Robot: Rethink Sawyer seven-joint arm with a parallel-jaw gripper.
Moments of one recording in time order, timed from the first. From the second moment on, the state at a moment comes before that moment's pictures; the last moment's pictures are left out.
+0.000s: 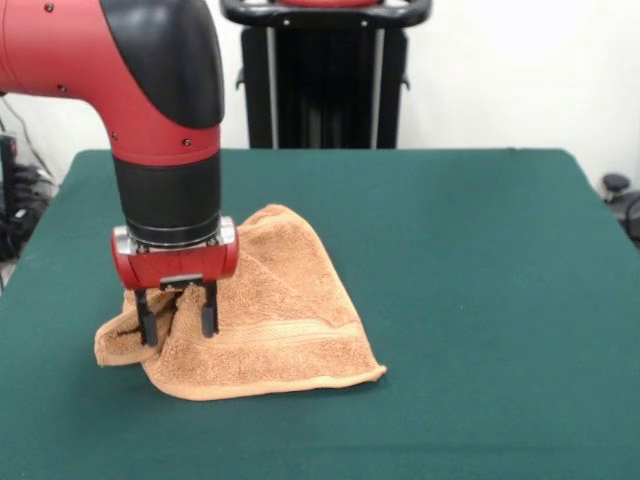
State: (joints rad) arm -0.57 -0.42 0.30 1.33 -0.44 0.59 1.36
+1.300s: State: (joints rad) arm -0.61 -0.47 0.32 1.23 -0.44 0.70 1.36
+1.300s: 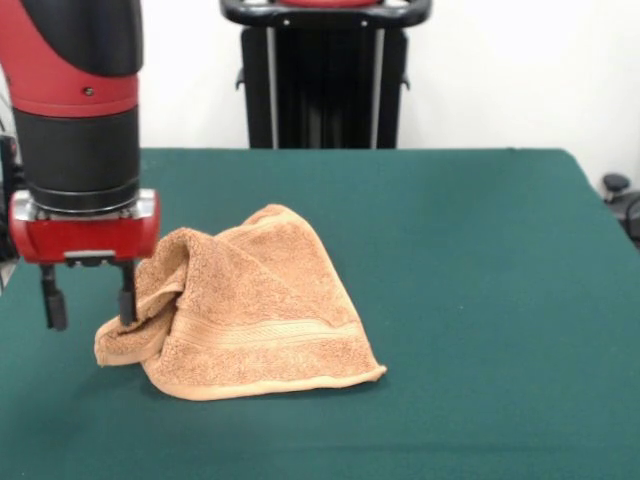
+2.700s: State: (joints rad) arm -0.68 -0.40 0.34 1.22 -0.53 0.65 1.36
